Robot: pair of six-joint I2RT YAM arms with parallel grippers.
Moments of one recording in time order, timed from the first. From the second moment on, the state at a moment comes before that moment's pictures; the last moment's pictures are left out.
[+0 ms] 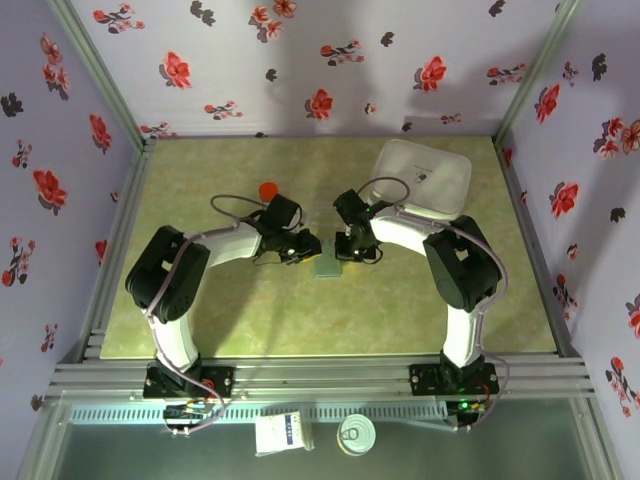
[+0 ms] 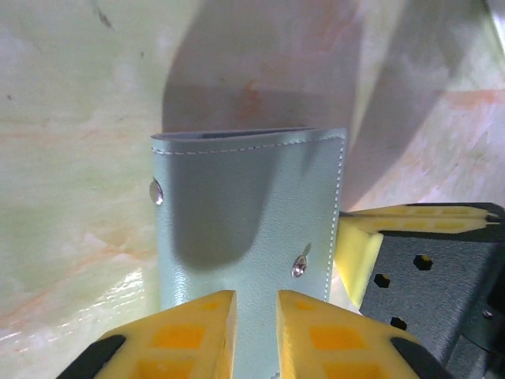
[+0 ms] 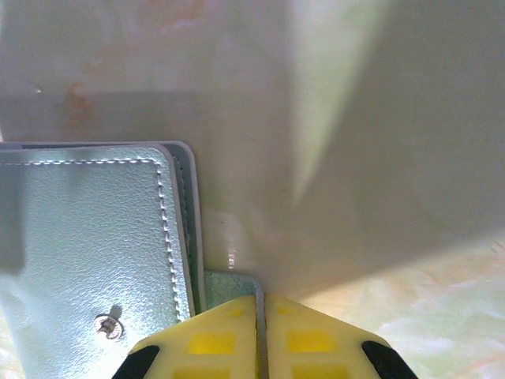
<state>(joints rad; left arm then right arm) -0.63 1.81 1.06 -0.21 0.41 -0.83 0.61 1.90 1.24 -0.65 -0.14 0.62</state>
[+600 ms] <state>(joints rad) -0.57 1.64 0.97 -0.23 0.33 -0.83 0.60 1.79 1.31 -0.84 -0.11 0.54</state>
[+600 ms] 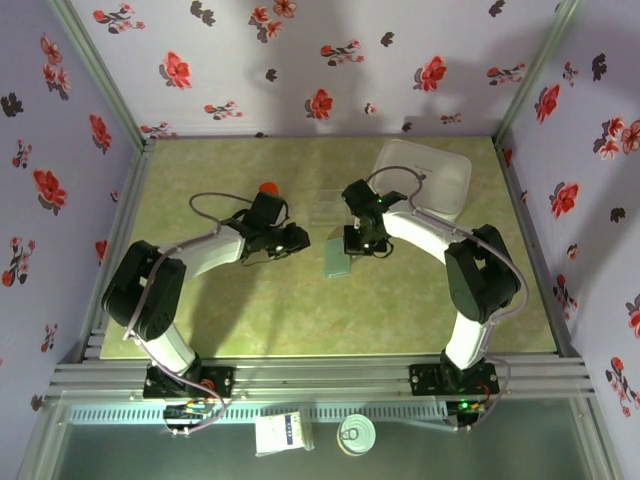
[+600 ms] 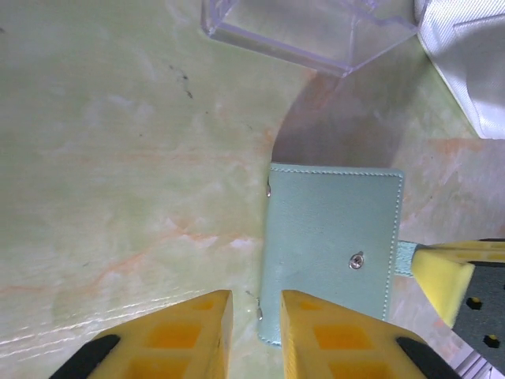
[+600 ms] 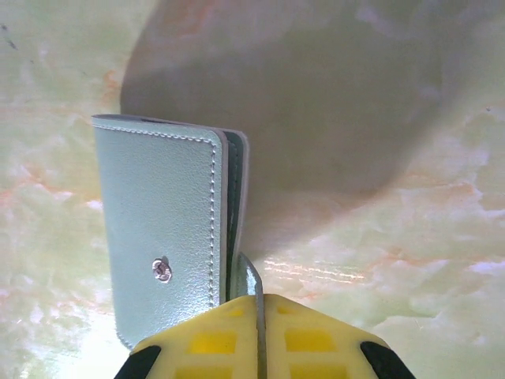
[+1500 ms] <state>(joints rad) -0.52 1.64 0.92 -0.26 0.42 -0.75 0.73 1.86 1.54 -0.97 -0.07 0.53</state>
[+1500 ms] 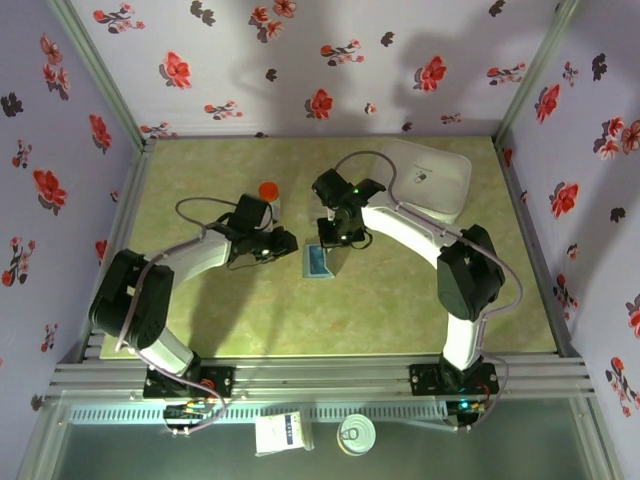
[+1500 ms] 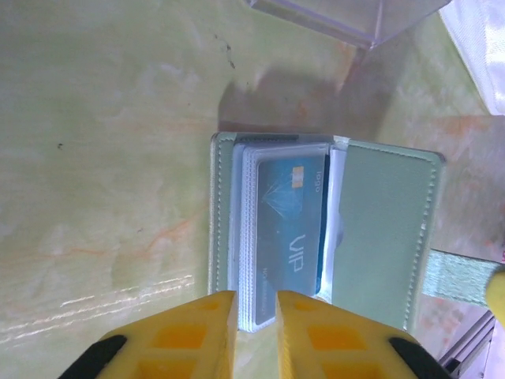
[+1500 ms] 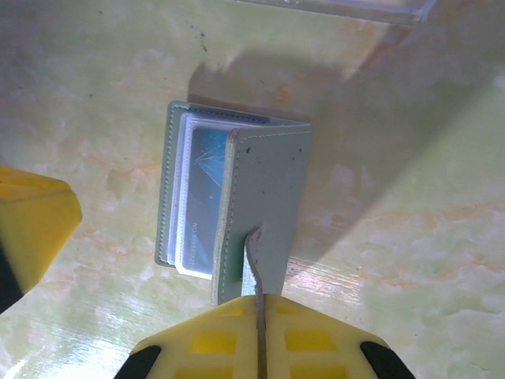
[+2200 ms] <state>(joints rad) -0.57 1.83 1.03 -0.29 0.42 -0.74 0.62 1.81 1.36 -0.96 -0.03 0.51</state>
